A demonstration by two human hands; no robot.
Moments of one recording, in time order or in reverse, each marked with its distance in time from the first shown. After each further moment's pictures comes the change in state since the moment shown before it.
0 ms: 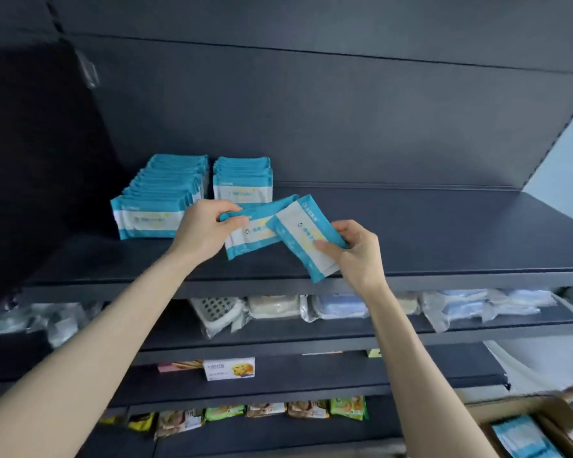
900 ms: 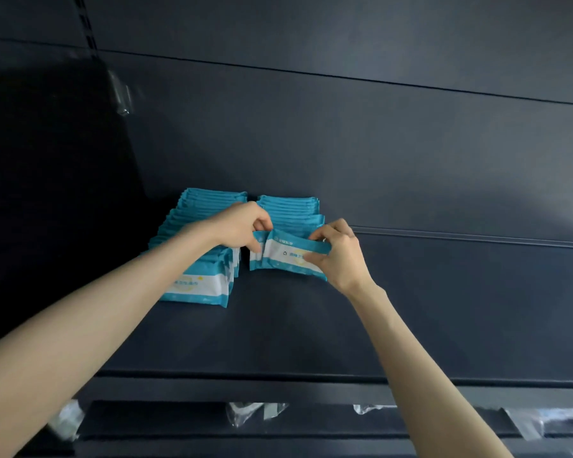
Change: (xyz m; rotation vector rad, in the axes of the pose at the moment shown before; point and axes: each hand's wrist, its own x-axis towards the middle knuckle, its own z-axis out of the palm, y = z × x) left_hand 0.180 -0.073 -0.035 0.420 -0.504 0.034; right_hand 0.162 0.010 0.131 -0.562 -0.136 -0.263
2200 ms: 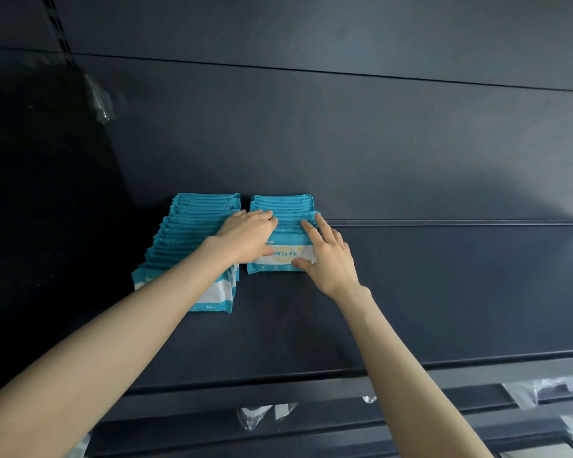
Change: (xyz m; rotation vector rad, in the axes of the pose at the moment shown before) left_hand 0.010 0.004 0.021 0.571 0.070 0.162; right_hand -0.002 -0.001 0.027 -0.373 -0.088 0.044
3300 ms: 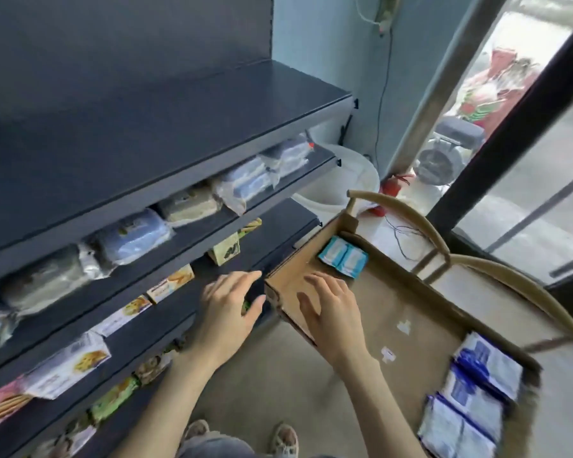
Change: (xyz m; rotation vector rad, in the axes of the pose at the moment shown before) left_hand -0.188 0.468 0.088 -0.777 0.127 0.432; right_hand -0.514 0.196 -0.101 -0.066 0.306 0.669
